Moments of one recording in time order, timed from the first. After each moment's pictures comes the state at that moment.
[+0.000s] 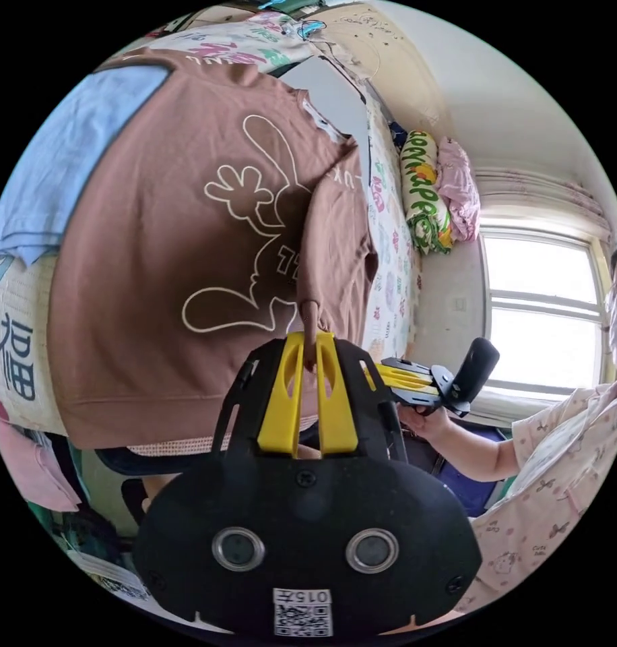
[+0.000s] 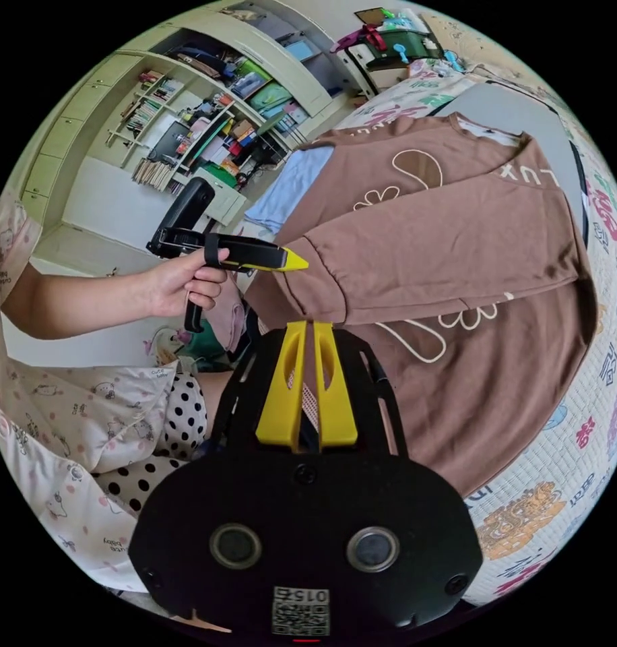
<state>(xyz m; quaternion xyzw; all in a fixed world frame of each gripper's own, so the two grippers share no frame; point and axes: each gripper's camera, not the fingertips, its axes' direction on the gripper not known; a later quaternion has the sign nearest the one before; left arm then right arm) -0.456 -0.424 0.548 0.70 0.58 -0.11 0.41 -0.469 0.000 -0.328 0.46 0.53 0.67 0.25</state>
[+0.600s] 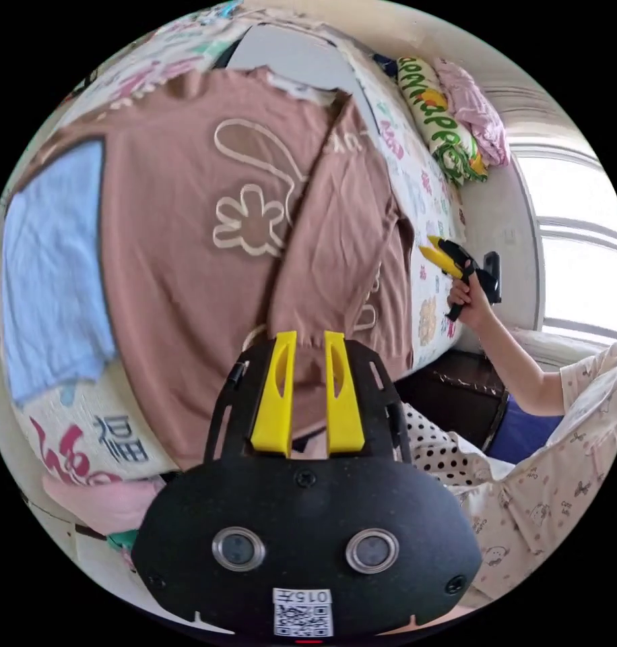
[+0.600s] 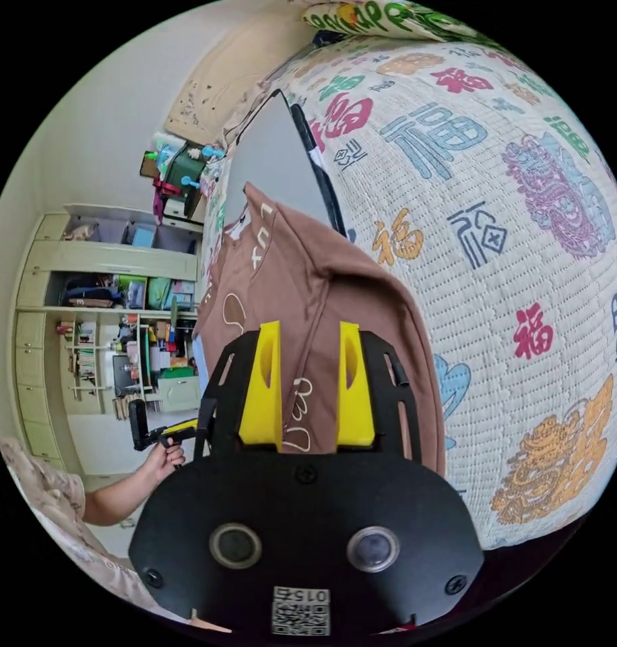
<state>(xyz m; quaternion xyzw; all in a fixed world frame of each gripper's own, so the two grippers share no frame) -0.456 -0.475 0.458 0.68 0.45 -0.09 0.57 -0.779 0.115 -0.151 0.68 0.43 0.58 -0.12</state>
